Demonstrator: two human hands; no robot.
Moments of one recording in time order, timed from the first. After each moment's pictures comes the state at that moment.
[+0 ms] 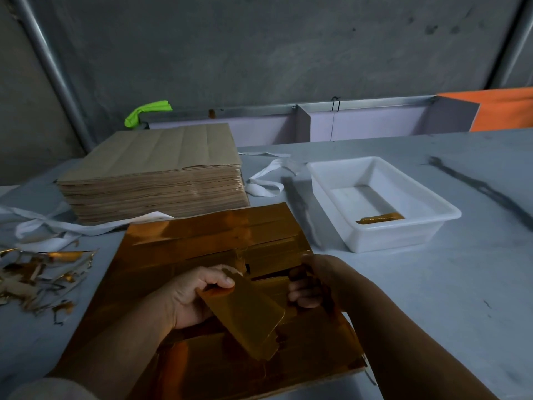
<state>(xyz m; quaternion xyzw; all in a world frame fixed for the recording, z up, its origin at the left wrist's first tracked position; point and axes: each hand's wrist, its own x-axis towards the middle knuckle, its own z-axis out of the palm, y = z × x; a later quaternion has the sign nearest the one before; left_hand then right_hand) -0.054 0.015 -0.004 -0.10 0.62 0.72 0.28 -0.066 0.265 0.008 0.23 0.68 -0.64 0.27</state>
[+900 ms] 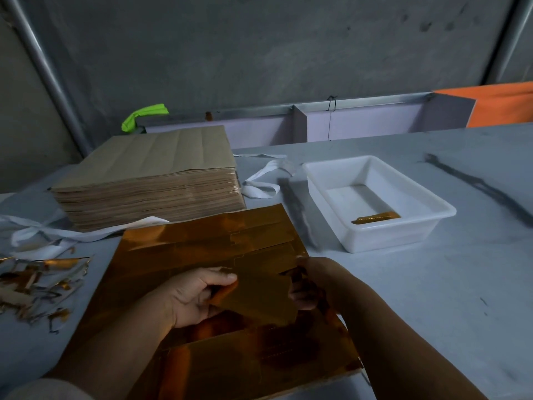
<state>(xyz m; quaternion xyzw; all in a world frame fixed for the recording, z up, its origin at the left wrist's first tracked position) -0.055 0.028 0.006 -0.17 0.62 0.71 0.28 -0.068 0.266 0.003 0.24 0.68 -0.64 0.27</state>
